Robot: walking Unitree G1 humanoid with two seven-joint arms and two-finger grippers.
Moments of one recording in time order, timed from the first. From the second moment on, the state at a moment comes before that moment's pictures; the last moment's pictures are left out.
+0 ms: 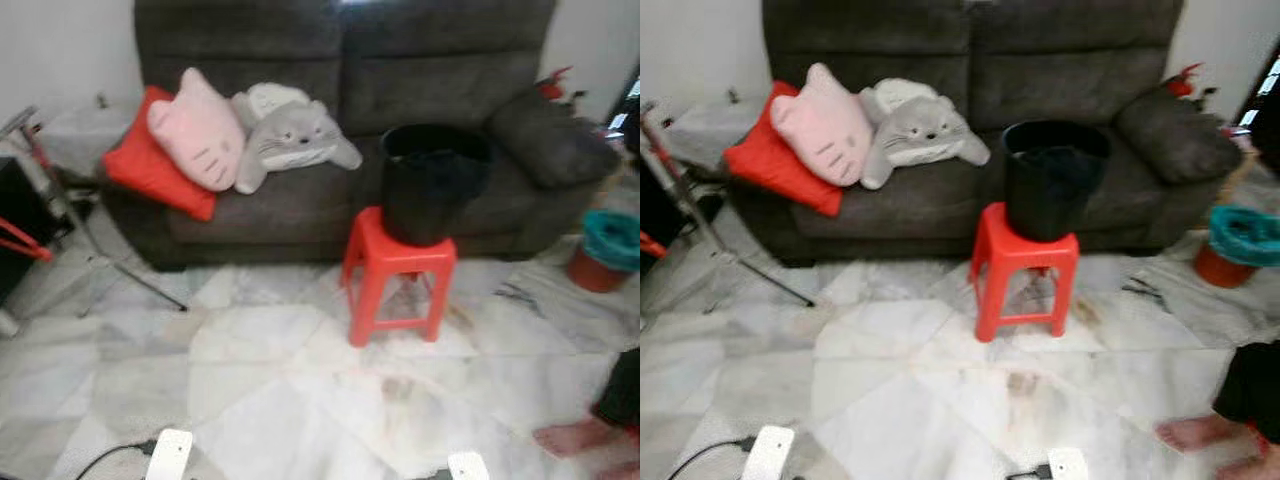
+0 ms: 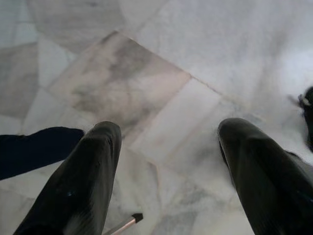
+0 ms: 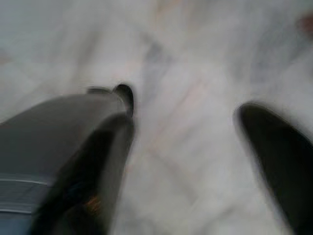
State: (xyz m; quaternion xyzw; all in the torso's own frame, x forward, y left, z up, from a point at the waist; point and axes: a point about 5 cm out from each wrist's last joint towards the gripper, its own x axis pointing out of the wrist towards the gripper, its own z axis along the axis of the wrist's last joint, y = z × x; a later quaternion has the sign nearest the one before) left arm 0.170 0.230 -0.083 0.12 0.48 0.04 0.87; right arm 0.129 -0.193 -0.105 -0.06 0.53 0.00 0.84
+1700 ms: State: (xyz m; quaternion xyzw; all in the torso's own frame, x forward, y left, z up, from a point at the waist) left arm 0.168 0.220 -0.086 0.11 0.49 0.02 0.87; right arm 0.132 -0.198 -0.104 -0.07 0.53 0.01 0.85
